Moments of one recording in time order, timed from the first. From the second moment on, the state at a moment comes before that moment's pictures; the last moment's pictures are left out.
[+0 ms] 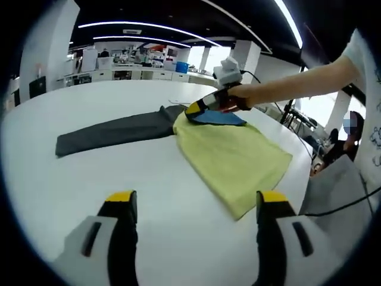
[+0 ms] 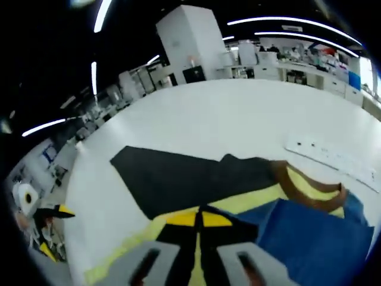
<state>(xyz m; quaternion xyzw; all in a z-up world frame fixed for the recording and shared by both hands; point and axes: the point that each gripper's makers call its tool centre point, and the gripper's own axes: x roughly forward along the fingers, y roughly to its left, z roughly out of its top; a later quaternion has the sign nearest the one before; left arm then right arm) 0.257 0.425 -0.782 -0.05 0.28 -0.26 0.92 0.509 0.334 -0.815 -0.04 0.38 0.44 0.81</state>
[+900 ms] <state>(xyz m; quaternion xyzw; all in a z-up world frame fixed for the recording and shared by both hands) 0.262 0.419 -0.789 -0.05 0.28 -0.27 0.92 0.527 0.315 -0.771 -0.02 0.29 0.47 0.83</state>
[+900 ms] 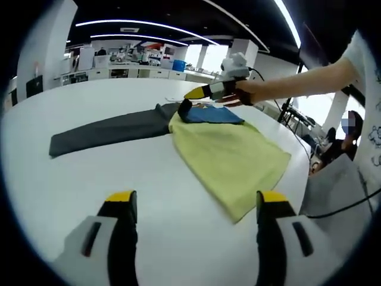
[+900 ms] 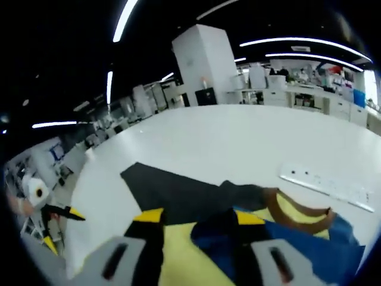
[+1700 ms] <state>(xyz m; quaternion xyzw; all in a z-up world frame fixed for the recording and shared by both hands) 0.274 0.408 -0.783 -0.05 0.28 -0.29 0.91 0.541 0.138 -0.789 0.02 0.34 0.36 0.87</state>
